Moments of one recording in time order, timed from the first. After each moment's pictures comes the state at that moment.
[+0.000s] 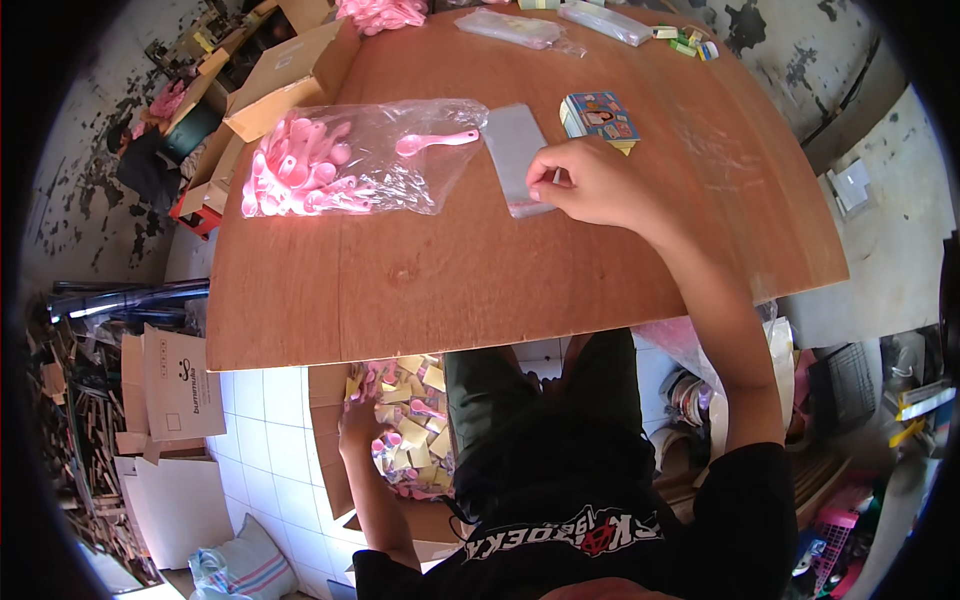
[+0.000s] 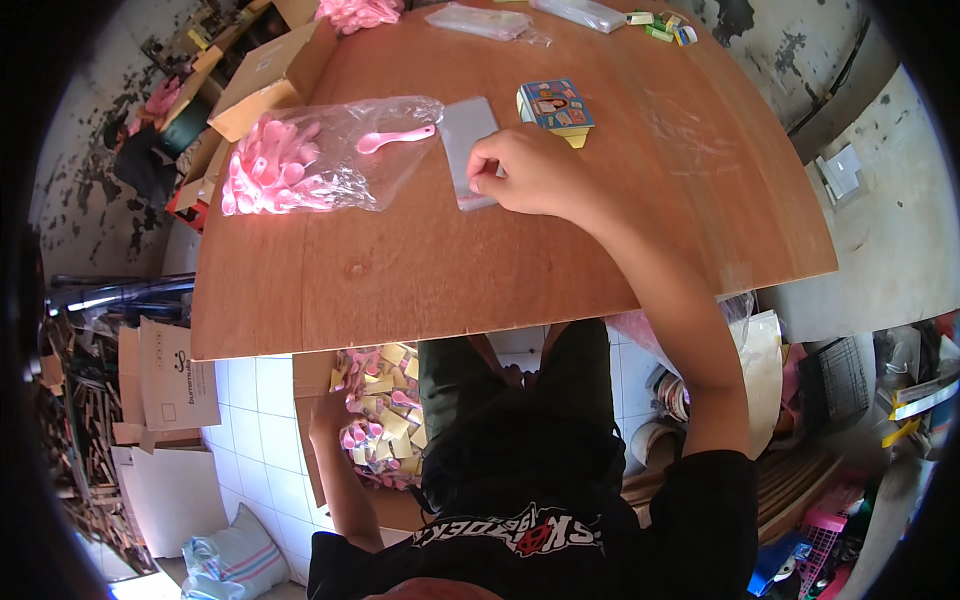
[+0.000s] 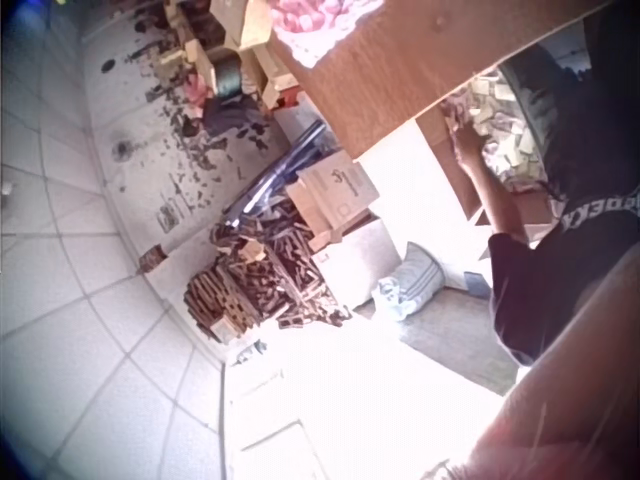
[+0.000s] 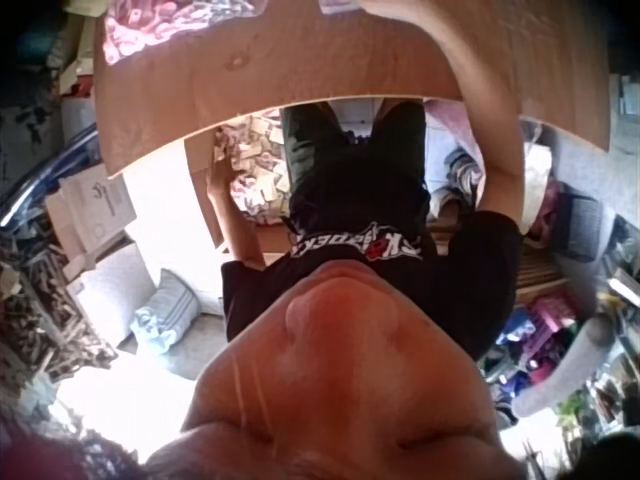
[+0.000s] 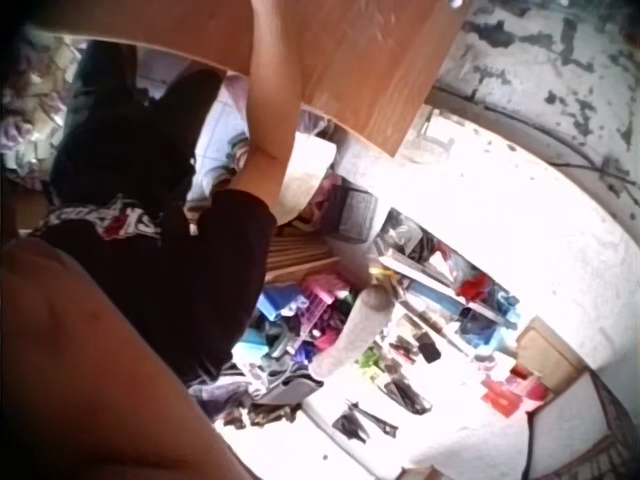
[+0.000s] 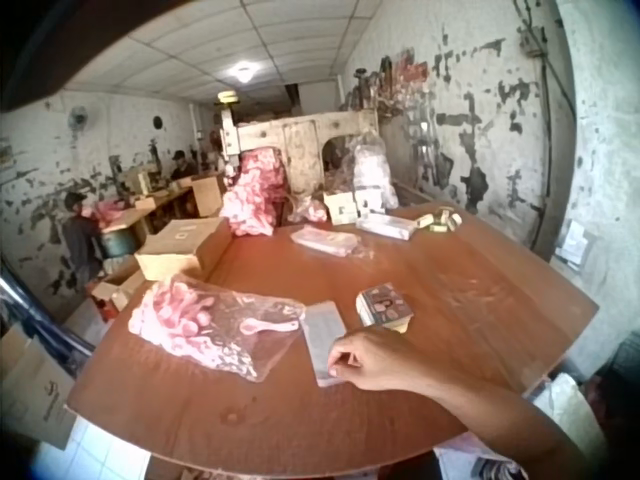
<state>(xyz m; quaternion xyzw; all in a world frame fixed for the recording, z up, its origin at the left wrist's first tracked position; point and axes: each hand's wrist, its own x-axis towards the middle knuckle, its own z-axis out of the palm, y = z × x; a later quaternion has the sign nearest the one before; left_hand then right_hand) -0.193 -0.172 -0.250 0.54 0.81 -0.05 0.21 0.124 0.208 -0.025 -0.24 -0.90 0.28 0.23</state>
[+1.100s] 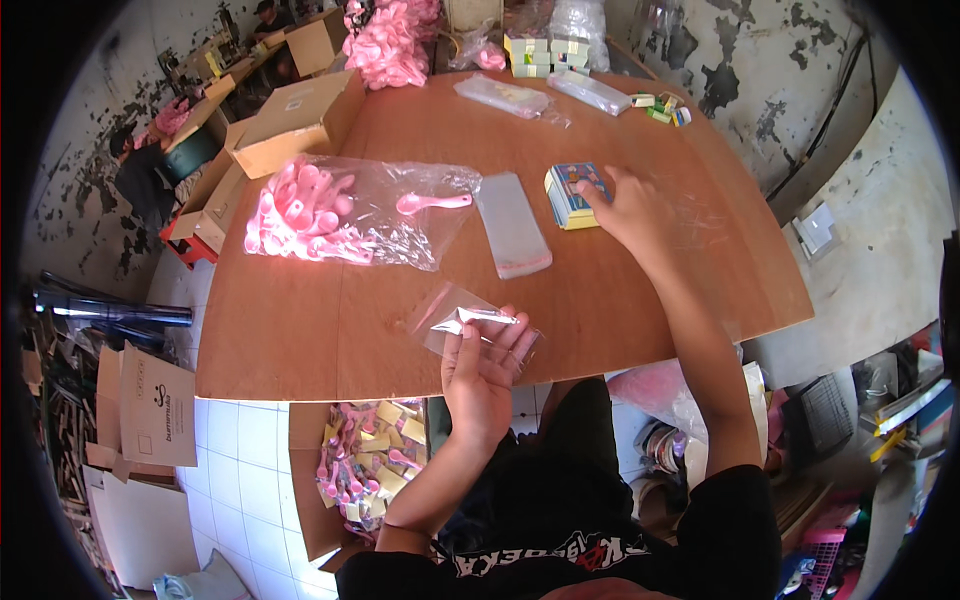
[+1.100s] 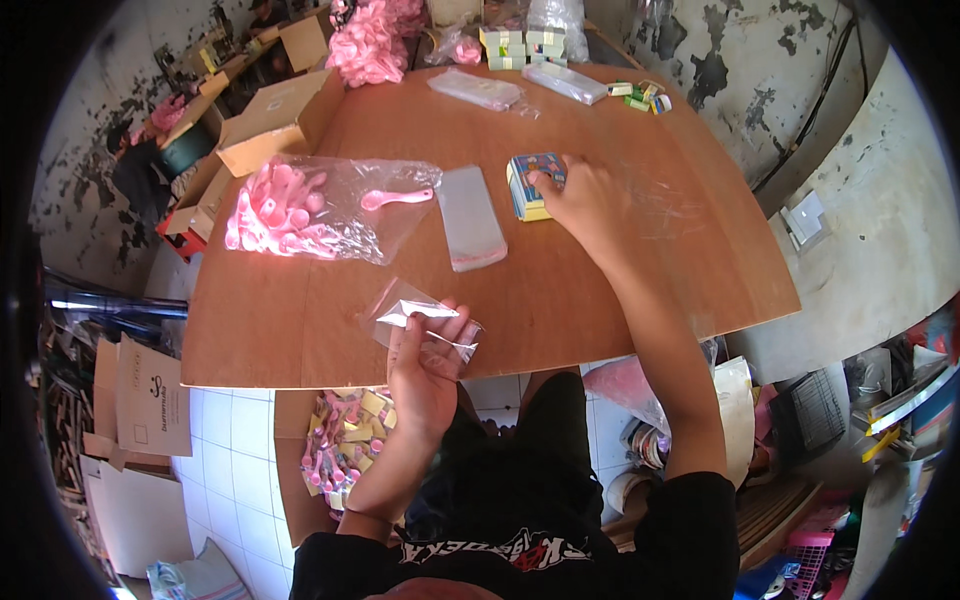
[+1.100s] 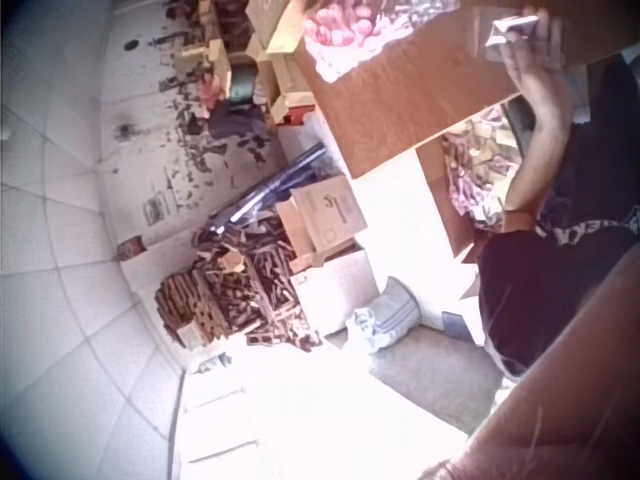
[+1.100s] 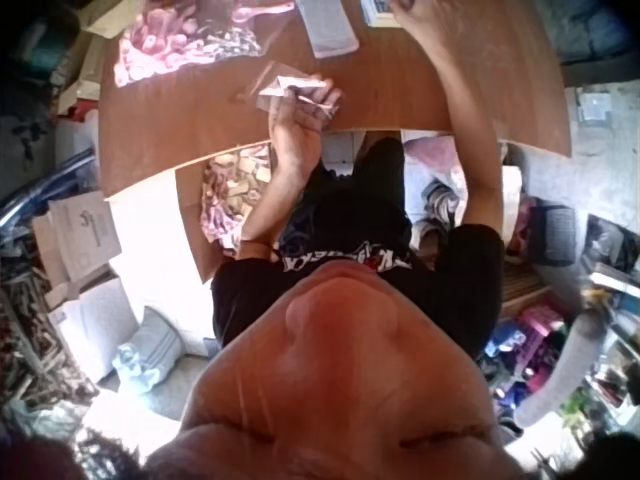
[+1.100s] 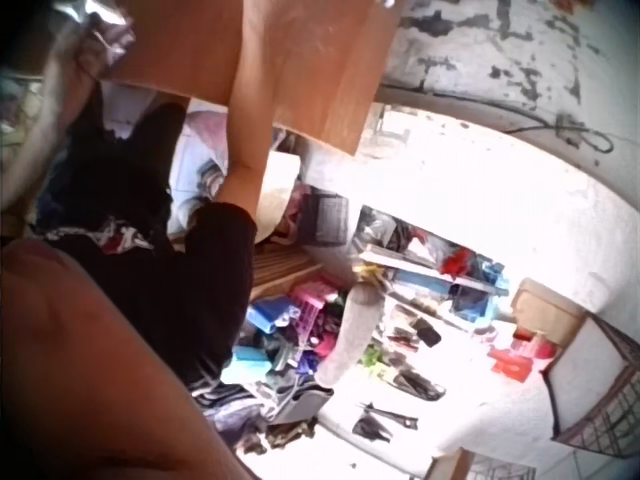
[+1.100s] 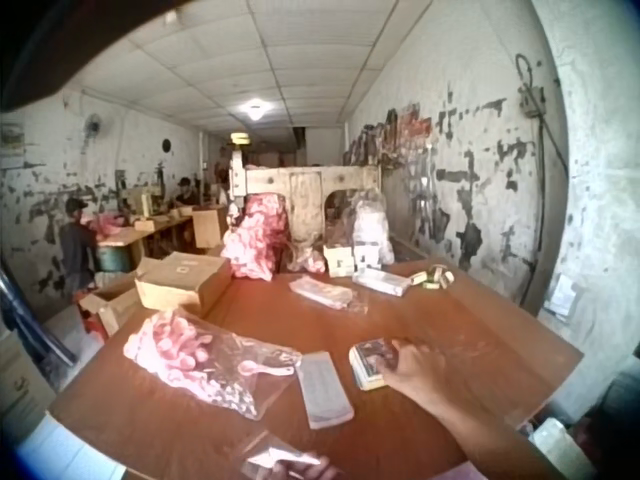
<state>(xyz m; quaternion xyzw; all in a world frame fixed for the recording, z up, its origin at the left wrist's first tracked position) 0.026 0.015 -0.081 0.12 0.23 0.79 0.55 0.172 0.254 -0.023 -0.50 -0.77 -0.01 0.38</state>
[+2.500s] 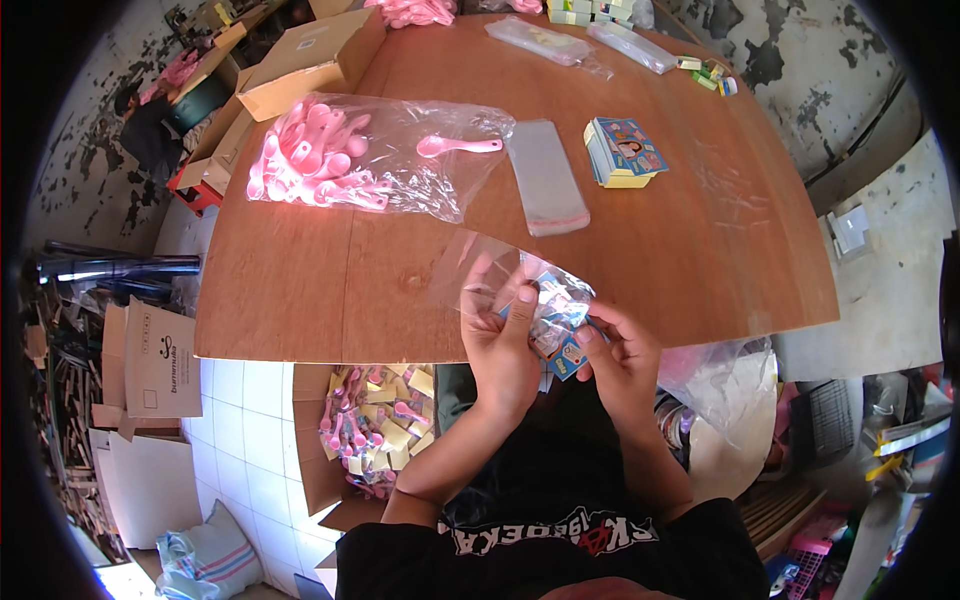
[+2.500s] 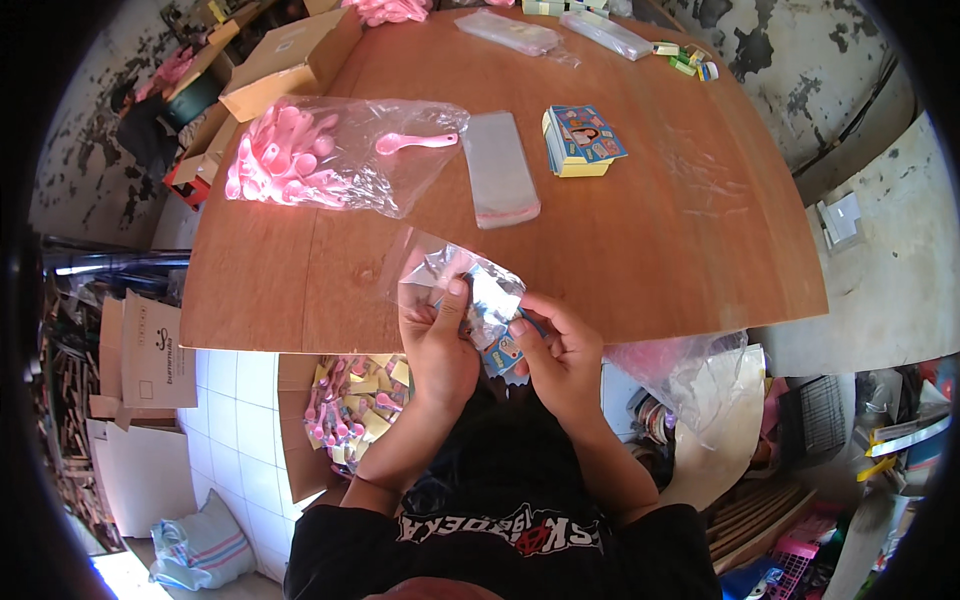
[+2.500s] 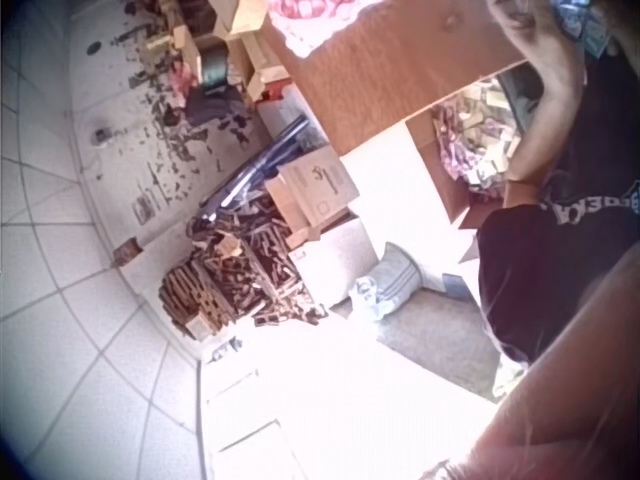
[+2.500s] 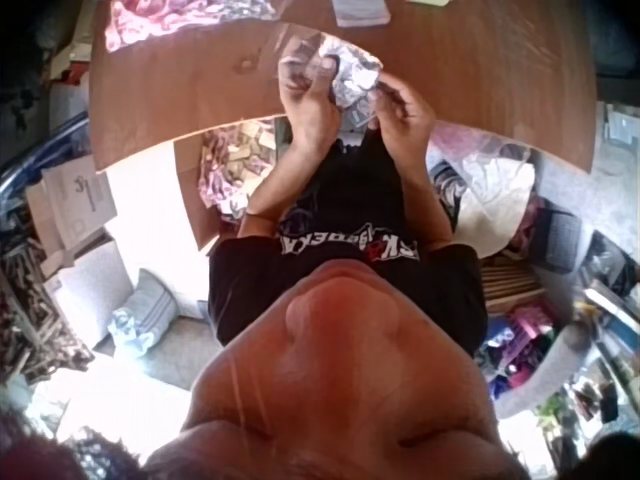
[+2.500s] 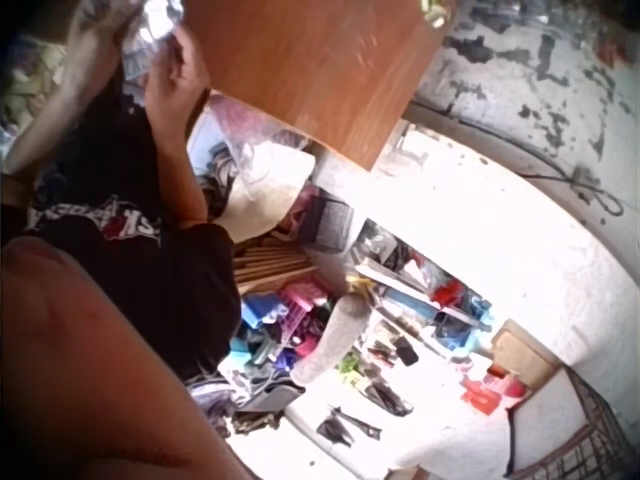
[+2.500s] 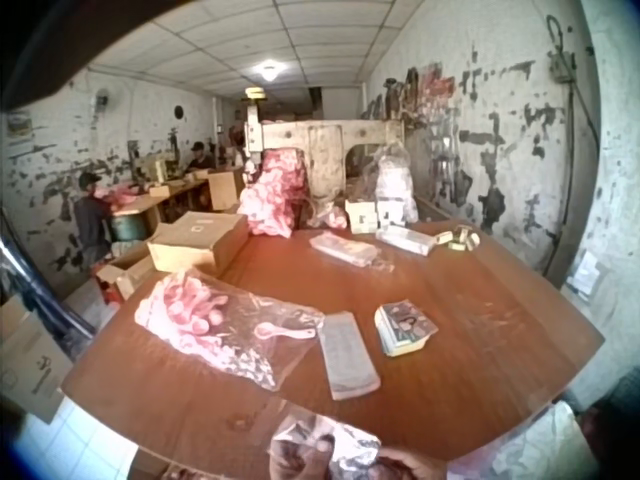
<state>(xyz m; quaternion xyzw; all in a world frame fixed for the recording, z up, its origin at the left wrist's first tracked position) 0.030 0.030 -0.086 0.17 0.29 0.84 0.43 0.155 0.045 -0.079 -0.36 -0.55 0.58 0.48</state>
